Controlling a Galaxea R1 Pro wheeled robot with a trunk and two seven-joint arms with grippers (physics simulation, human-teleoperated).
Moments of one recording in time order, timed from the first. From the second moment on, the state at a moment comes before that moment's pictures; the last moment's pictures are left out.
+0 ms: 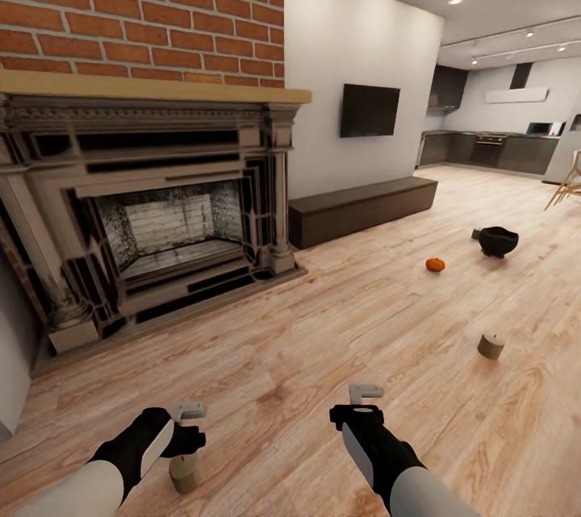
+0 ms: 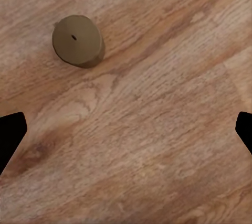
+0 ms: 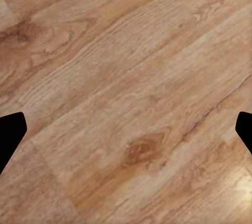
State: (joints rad) left arm -0.63 0.09 -0.16 -0.38 0.25 0.57 0.01; right arm -0.60 0.17 0.09 -0.43 -0.07 0.29 -0.33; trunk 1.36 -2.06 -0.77
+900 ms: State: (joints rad) left arm -0.63 0.09 -0.16 -0.38 0.25 0.57 0.10; right arm -0.60 0.17 0.09 -0.43 -0.07 0.29 -0.33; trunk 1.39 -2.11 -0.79
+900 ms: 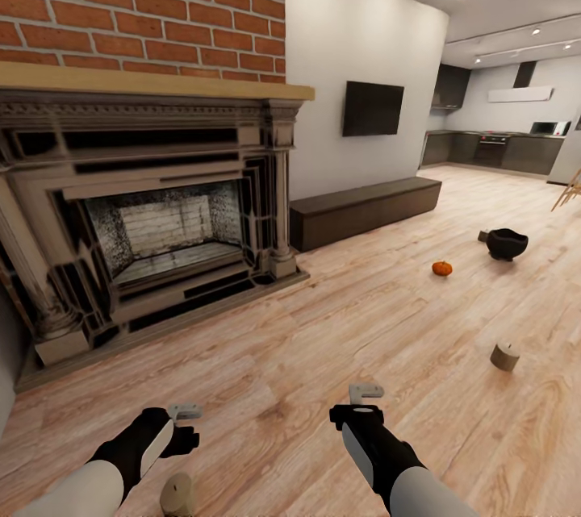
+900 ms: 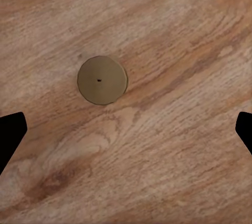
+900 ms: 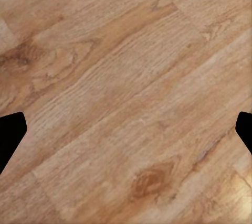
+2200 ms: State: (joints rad) left arm -0.63 0.15 -0.16 -0.35 0.51 0.56 0.09; right arm -0.60 0.17 0.12 -0.50 -0.07 0.30 -0.39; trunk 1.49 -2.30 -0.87
